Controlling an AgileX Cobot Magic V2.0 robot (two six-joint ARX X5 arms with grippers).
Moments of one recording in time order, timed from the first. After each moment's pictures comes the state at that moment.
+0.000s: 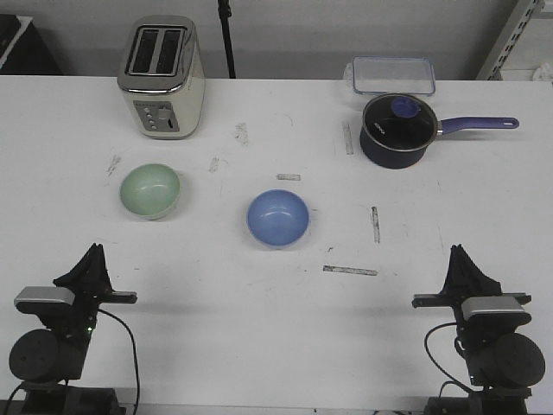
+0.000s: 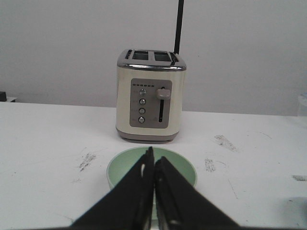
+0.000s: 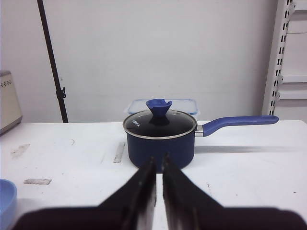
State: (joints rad) left arm -0.01 0.25 0.41 0.00 0.00 -0.07; right arm -0.01 0.29 0.41 -0.09 -0.07 0.05
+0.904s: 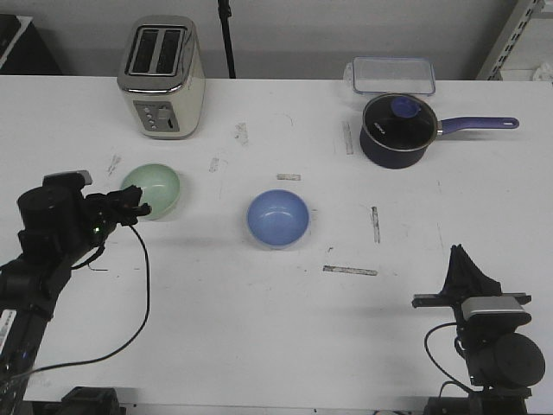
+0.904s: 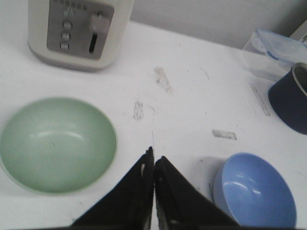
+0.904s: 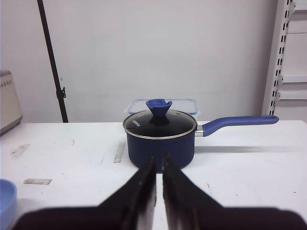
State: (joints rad) left arm -0.02 1.07 1.12 -0.42 0.27 -0.32; right arm -0.01 0.29 0.41 -0.09 -0.07 0.05
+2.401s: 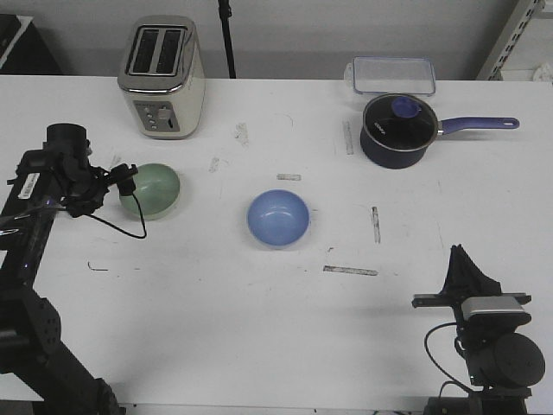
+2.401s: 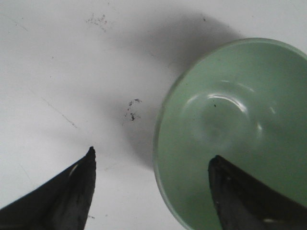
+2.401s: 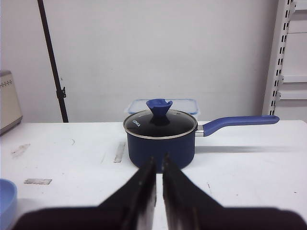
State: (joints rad) left arm 0.16 1.79 1.61 -0.87 0.11 -0.31; right arm -0.01 0.29 0.41 -0.09 -0.07 0.05
